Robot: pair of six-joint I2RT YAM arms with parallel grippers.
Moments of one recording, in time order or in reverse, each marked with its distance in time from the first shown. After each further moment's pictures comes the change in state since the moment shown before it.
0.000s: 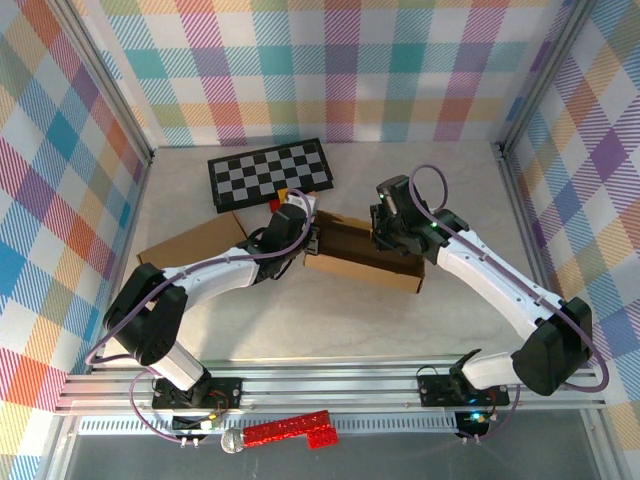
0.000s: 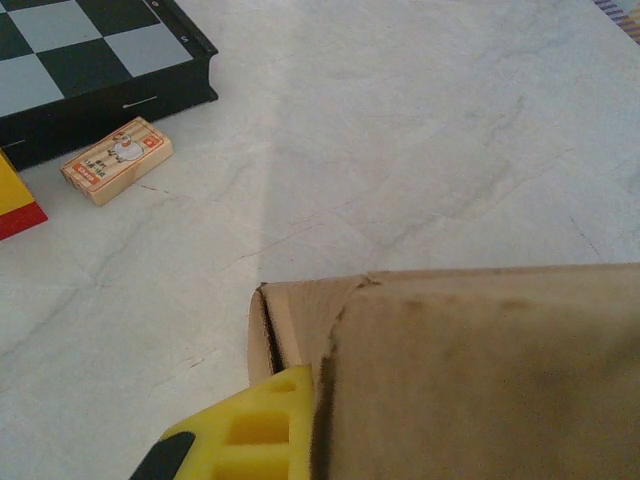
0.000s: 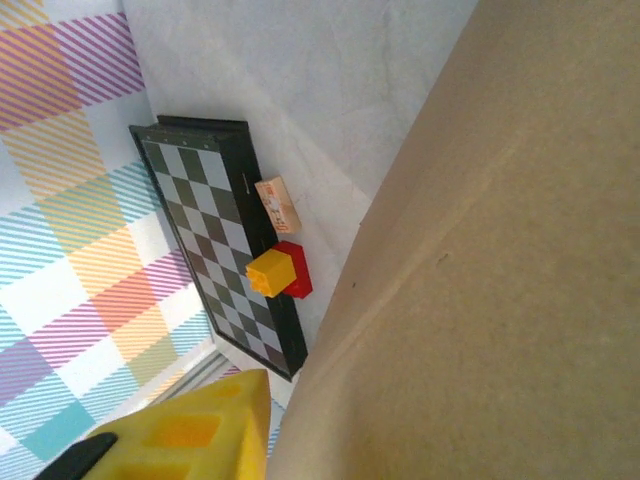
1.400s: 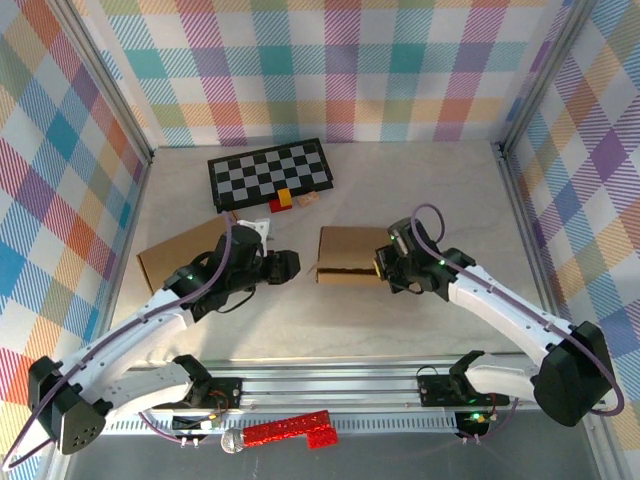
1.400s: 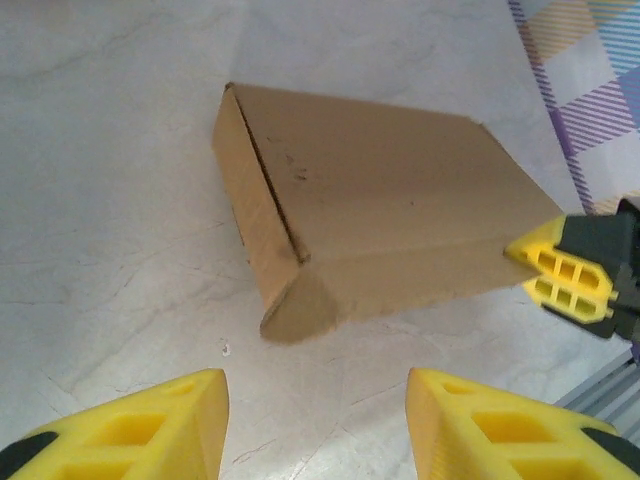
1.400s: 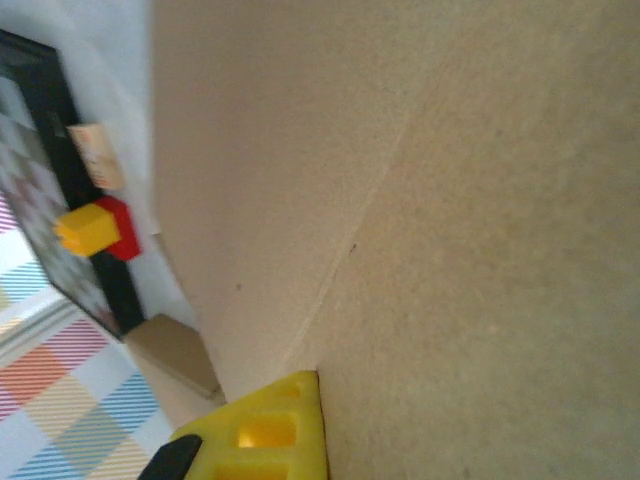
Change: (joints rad) left arm -0.033 -0.561 -0.084 -0.574 0.146 -0.357; right arm 0.010 -0.182 -0.394 0.096 -0.159 -0.212
